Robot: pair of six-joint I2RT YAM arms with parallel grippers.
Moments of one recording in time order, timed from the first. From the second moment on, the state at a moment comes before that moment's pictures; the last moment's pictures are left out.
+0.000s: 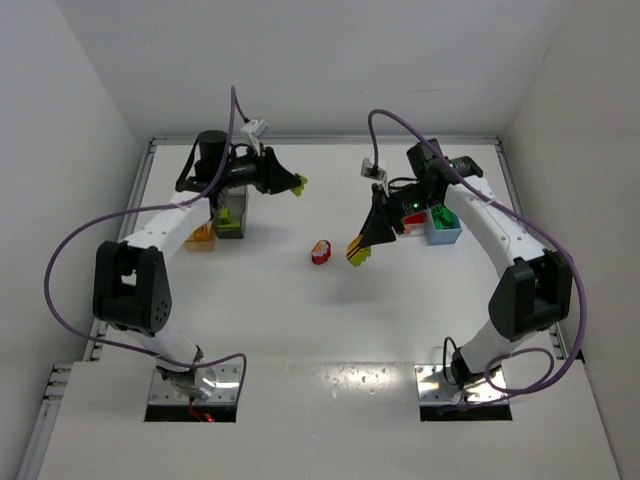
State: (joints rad) left arm -0.20 1.64 1.22 0.15 0.92 -0.32; right arm 0.29 1.63 1.43 -1.03 -1.08 -0.70
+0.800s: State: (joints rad) left arm -0.10 1.72 1.19 -0.20 -0.04 -0.06; right arm 0.28 1.63 1.45 -0.97 -1.05 -0.63
